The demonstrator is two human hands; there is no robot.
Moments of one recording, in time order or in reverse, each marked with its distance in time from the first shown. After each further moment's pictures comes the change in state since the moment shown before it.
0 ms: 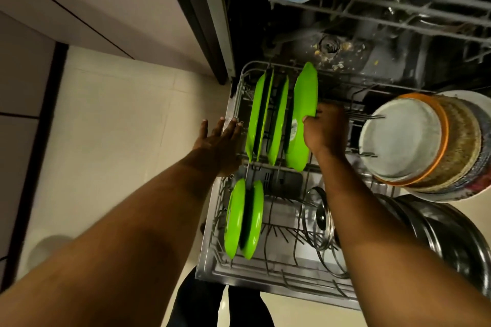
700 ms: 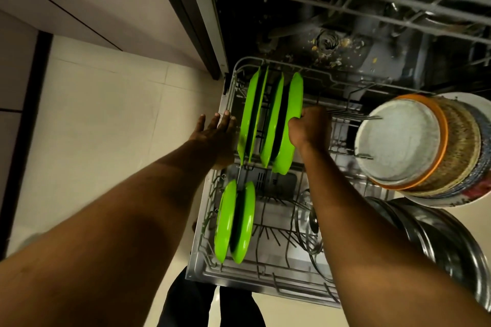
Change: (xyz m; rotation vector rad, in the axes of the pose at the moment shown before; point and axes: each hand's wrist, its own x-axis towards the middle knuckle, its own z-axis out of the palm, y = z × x) left_hand 0.021 0.002 -0.009 -0.074 -0.041 -0.018; right_hand 0.009 -0.002 0.020 -0.091 -0.080 0.127
